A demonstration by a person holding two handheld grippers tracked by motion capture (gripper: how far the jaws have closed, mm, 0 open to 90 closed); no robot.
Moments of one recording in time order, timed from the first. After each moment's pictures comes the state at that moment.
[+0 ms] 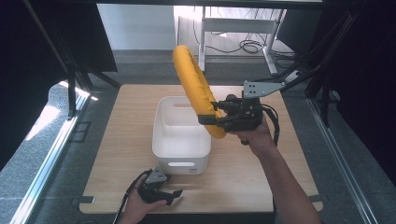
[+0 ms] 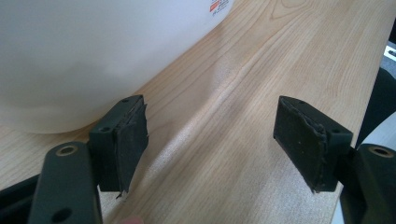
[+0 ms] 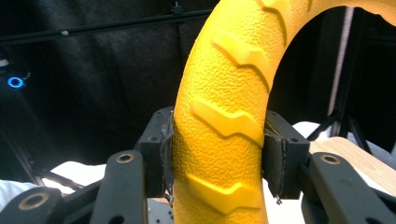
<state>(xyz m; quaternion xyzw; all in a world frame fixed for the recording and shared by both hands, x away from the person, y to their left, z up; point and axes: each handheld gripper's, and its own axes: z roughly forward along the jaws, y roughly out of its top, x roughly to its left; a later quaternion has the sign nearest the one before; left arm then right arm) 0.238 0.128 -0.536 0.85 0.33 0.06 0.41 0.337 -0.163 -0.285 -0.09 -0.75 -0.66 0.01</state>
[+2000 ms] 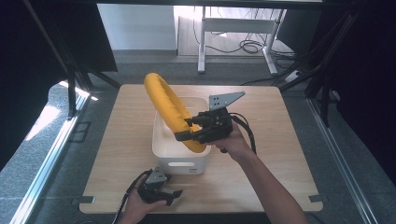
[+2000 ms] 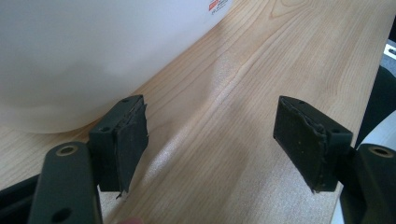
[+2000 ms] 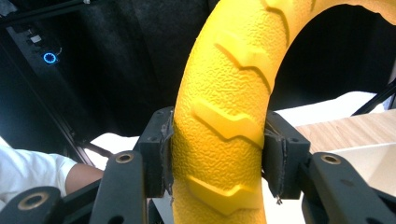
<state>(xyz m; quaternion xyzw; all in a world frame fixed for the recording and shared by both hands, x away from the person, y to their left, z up) 0.237 0.127 -0.537 0.85 0.33 0.06 0.41 0.349 -0.106 -0.334 -0.07 -0.78 -0.61 0.09</state>
